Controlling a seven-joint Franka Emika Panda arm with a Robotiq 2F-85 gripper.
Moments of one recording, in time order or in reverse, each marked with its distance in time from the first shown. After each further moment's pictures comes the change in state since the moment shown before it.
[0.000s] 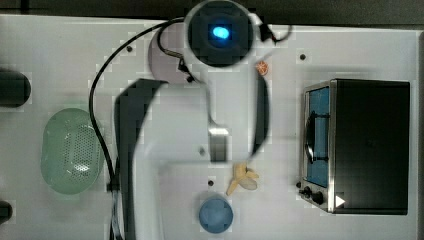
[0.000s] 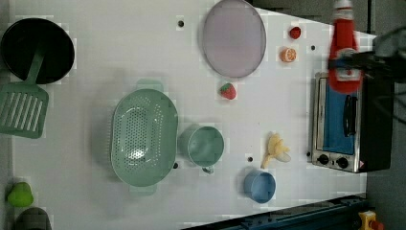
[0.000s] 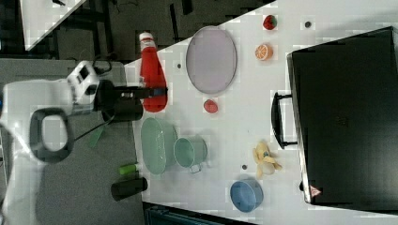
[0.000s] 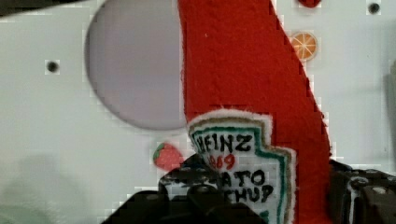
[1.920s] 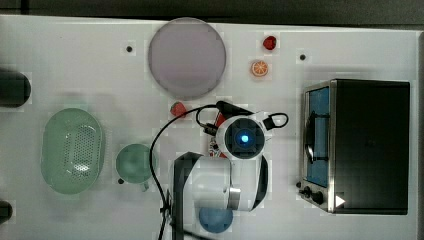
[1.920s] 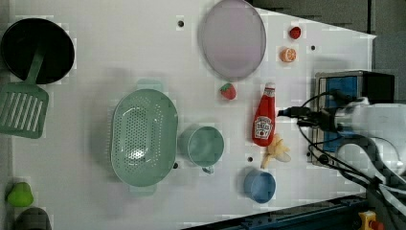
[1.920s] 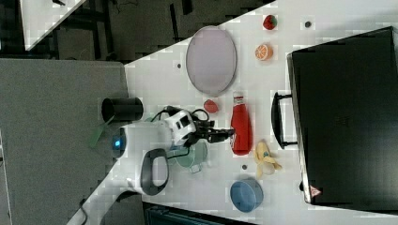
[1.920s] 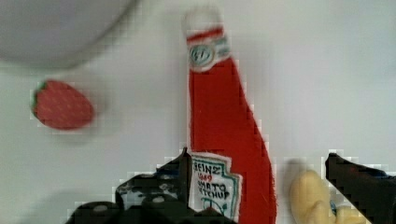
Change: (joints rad) arm -0.039 -0.027 -0.055 -0.638 0.005 0.556 0.034
